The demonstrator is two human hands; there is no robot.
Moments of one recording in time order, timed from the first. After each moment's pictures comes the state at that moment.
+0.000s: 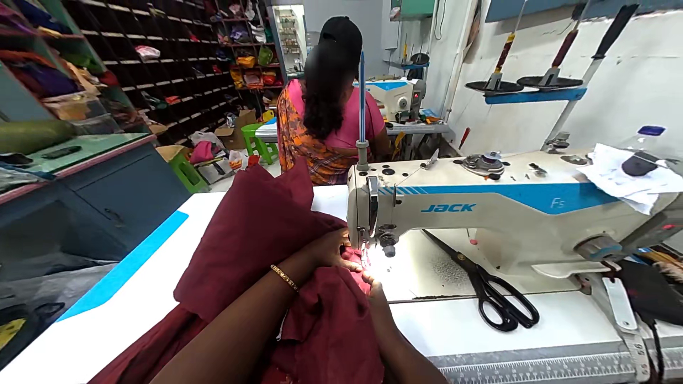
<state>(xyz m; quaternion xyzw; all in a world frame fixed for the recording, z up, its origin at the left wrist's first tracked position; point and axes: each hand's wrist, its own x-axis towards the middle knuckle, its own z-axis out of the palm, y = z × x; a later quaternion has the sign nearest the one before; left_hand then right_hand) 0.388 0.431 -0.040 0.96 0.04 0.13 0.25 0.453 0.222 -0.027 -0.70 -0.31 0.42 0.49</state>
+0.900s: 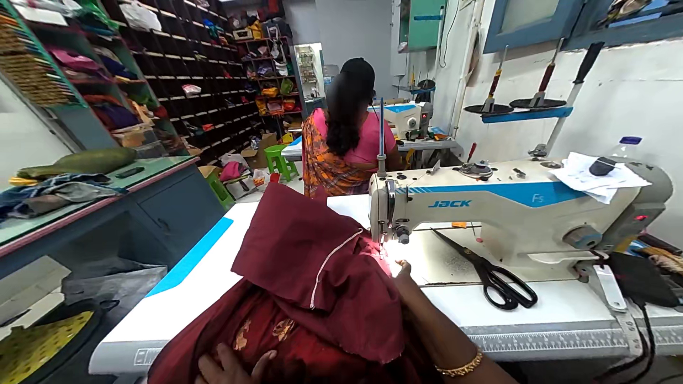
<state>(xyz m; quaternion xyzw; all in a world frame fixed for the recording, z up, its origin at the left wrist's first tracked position) 0.160 0.196 -0.050 0.64 0.76 0.11 0.05 0.460 0.196 -0.013 -0.71 -0.31 0.42 0.48</state>
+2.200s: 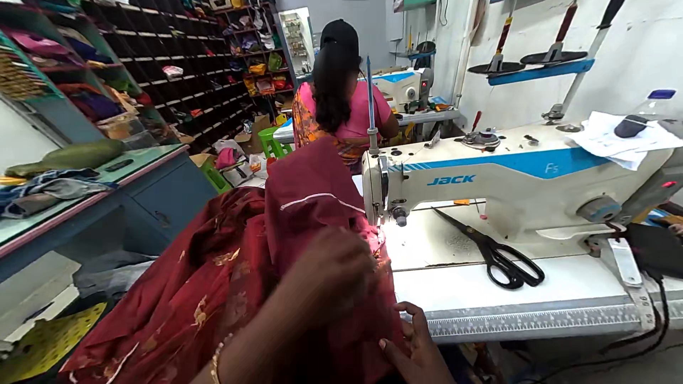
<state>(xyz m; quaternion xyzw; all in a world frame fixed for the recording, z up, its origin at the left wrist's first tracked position) 0.289 0.245 0.066 0.96 0.10 0.24 -0.06 0.420 0.084 -0.059 -0.52 -0.41 0.42 0.62</state>
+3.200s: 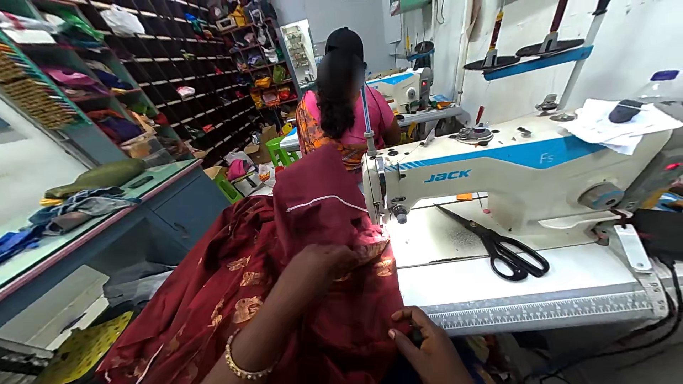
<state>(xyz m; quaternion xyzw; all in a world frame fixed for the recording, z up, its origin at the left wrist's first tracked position) 0.272 0.263 0.053 0.96 0.22 0.17 0.00 0.430 0.081 -0.058 -0.59 -0.50 0.31 0.55</state>
